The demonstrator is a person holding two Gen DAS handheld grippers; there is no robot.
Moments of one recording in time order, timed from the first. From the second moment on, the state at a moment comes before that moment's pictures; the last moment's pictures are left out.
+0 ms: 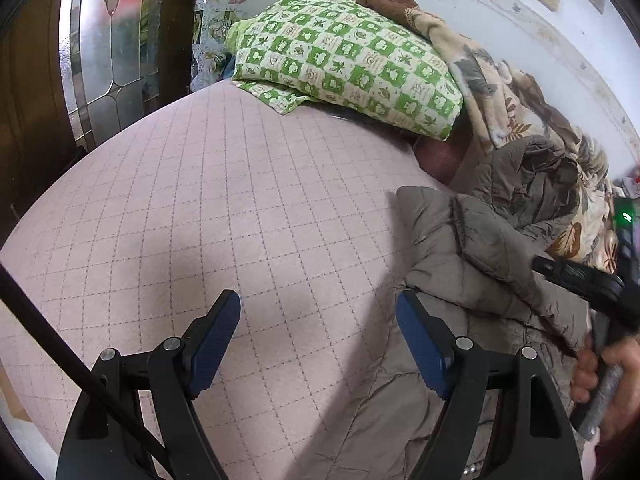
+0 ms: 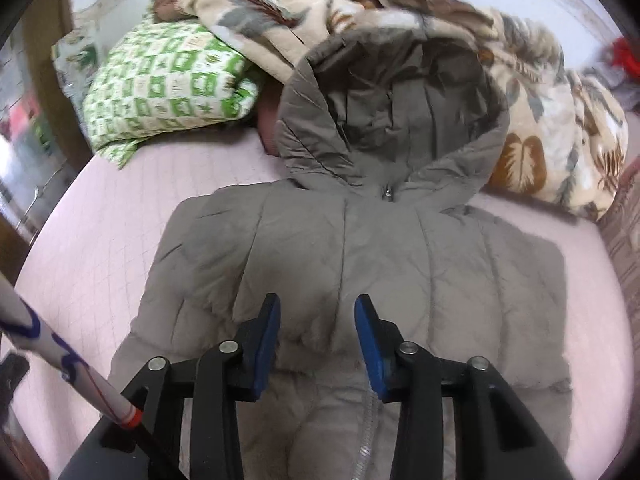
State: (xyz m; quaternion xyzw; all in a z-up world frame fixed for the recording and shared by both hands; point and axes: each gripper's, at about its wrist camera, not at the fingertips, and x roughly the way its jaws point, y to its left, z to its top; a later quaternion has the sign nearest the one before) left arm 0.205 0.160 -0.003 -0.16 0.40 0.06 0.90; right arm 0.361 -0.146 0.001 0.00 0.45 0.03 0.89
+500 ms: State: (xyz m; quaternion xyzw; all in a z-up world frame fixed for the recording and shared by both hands) left arm 0.210 0.142 -0.014 -0.14 0.42 0.04 0.89; right arm 0.387 -0.120 -0.017 0.07 0.49 0.06 0.87
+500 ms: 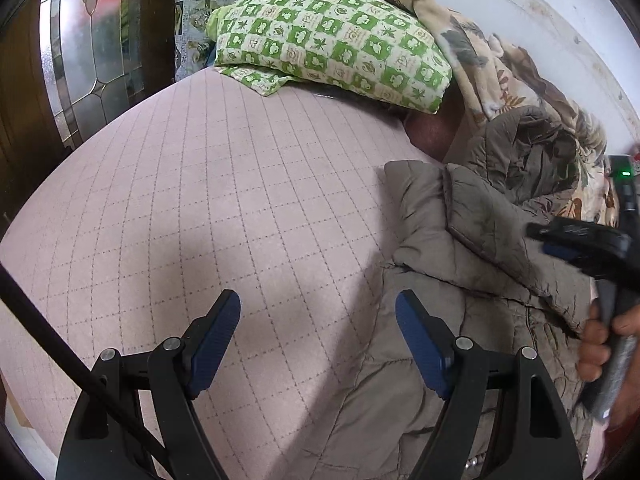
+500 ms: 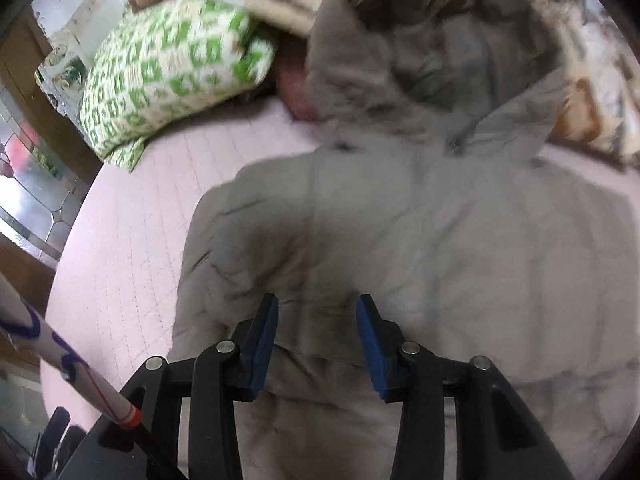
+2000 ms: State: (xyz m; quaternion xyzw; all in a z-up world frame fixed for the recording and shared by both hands) left arm 0.227 0.122 -0.038 -0.14 0.47 0.01 0.87; right arm 0.407 -0.209 0.111 0.21 0.40 0.00 0.89
